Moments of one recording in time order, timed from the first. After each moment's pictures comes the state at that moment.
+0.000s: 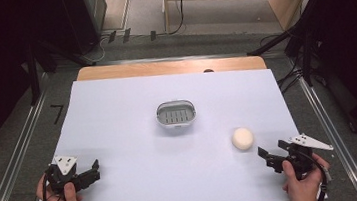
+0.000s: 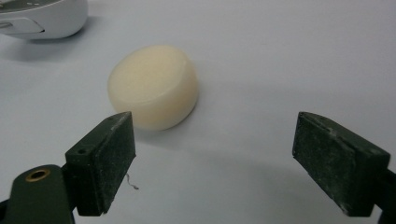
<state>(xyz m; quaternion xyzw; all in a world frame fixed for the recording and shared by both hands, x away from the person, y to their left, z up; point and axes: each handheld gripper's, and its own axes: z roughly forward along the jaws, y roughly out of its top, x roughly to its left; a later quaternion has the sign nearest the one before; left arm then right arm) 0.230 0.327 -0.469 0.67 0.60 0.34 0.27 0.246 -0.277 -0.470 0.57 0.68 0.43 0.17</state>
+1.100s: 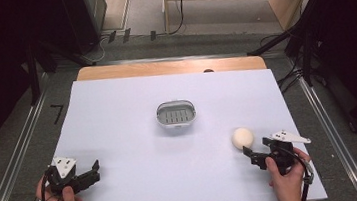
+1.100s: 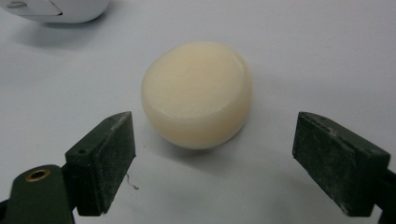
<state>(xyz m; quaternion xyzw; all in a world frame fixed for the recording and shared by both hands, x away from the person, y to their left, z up) 0.225 0.327 -0.468 0.67 0.59 0.35 0.29 0.265 -0.243 -0.478 0.54 0.71 0.42 0.16</state>
